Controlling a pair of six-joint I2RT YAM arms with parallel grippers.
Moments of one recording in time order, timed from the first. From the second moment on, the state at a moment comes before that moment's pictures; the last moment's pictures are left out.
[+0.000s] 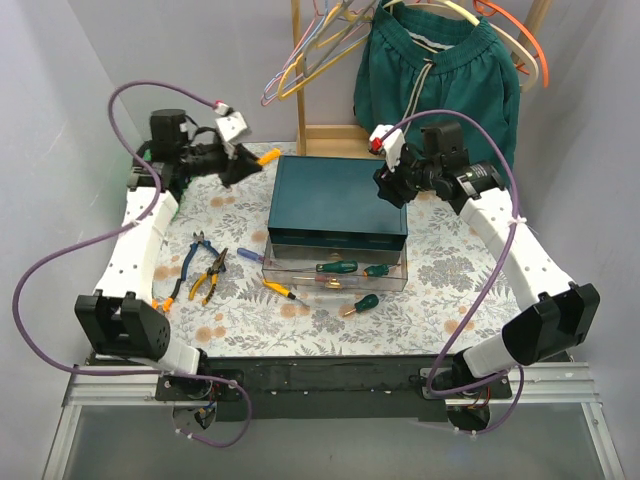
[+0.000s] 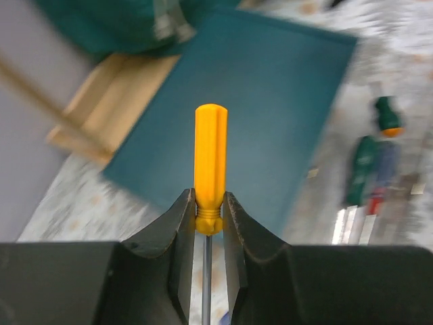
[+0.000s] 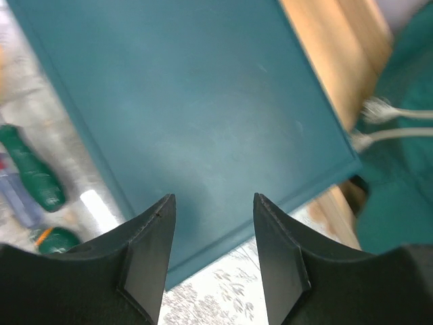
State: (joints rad) left arm -0.06 1.50 1.58 -0.59 0.89 0.60; right arm 0.40 1.47 1.54 -0.73 -0.41 -0.55
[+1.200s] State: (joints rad) left arm 0.02 1.63 1.44 -0.63 0.76 0.67; right arm 0.36 1.39 1.35 -0.60 -0.15 -0.52
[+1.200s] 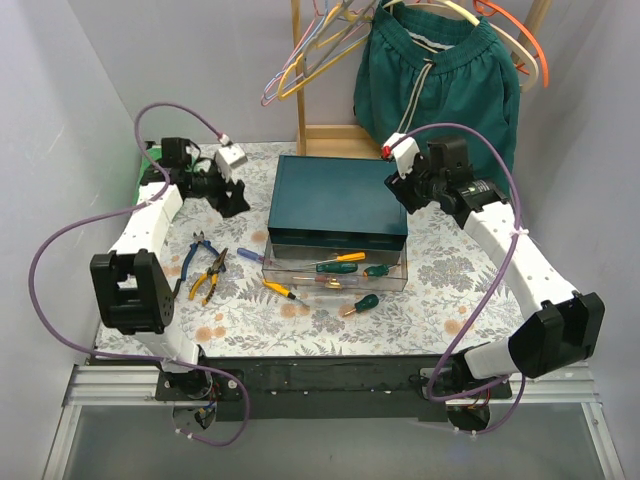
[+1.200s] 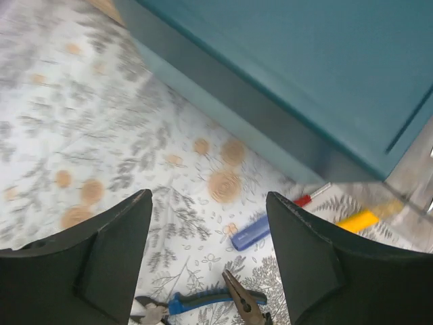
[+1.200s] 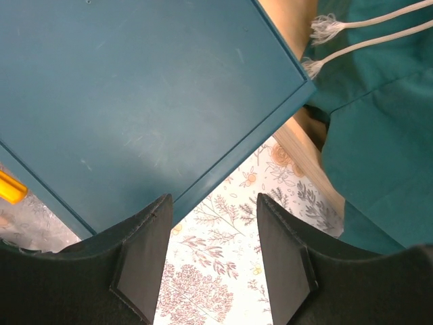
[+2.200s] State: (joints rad) left arm -0.04 1.94 1.26 -0.82 0.72 1.49; right arm 0.36 1.49 1.44 -0.69 -0.11 -0.55
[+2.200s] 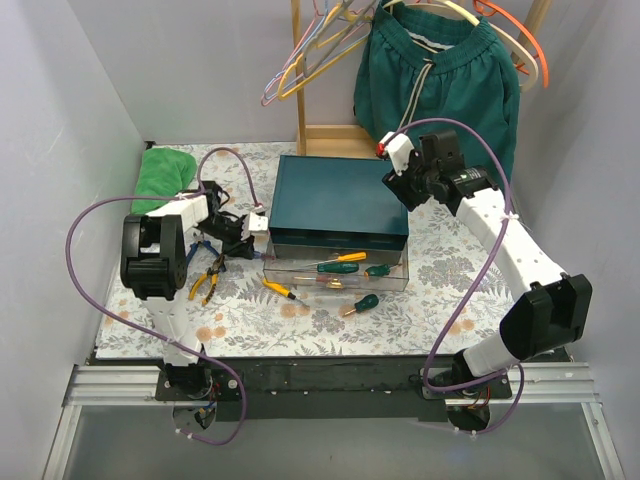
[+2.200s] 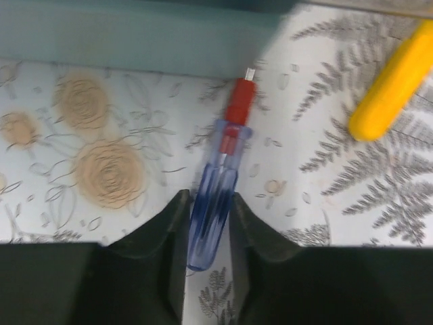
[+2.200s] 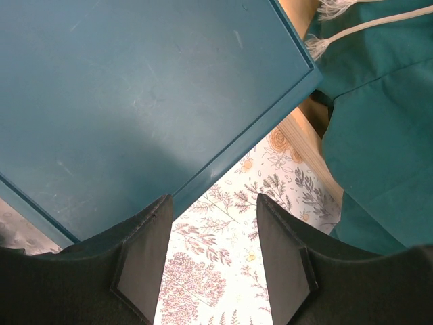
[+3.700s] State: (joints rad) left arm -0.39 1.49 1.33 -0.70 0.87 0.82; right arm 0.36 1.38 1.33 -0.64 -0.12 -0.56
